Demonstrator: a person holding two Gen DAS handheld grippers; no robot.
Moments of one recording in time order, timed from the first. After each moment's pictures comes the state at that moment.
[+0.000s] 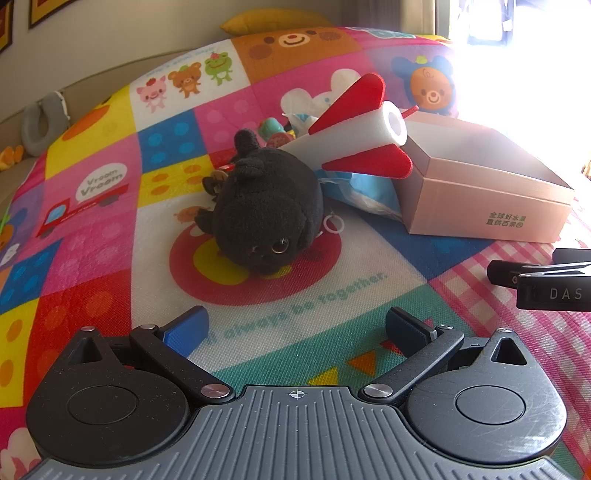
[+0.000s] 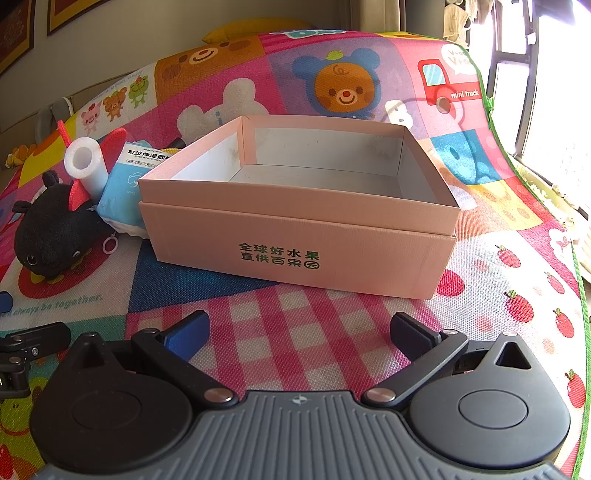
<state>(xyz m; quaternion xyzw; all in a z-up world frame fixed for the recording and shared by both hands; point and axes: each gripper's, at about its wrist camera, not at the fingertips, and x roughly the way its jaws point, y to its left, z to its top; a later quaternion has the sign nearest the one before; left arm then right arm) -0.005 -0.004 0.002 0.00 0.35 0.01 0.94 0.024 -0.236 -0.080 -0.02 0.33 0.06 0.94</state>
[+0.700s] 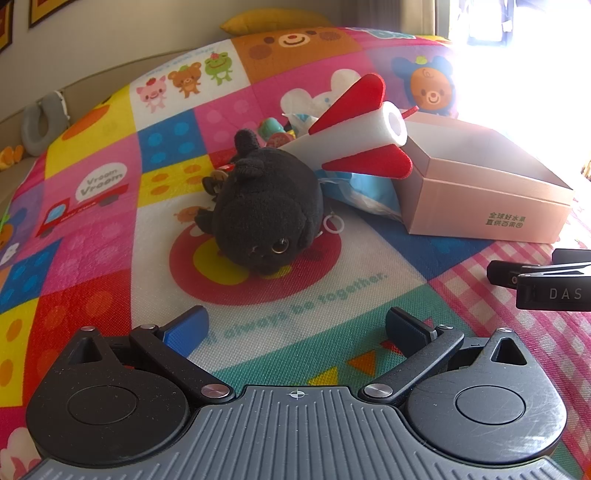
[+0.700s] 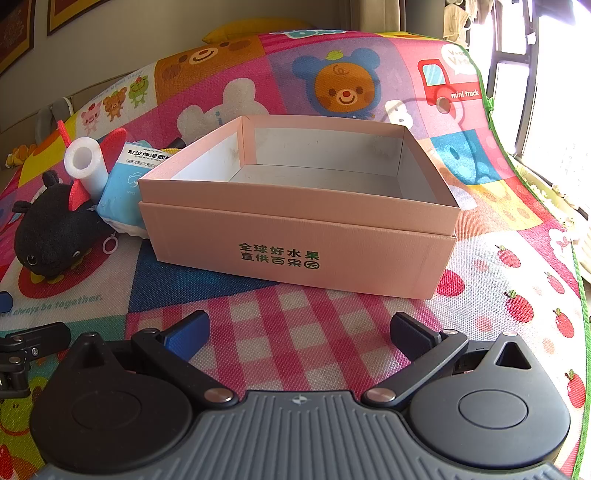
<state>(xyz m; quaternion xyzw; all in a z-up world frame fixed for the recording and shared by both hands) -0.006 -0.004 0.002 0.00 0.35 0.01 0.94 0.022 -0.238 -0.080 -0.02 0.33 0.06 0.94</state>
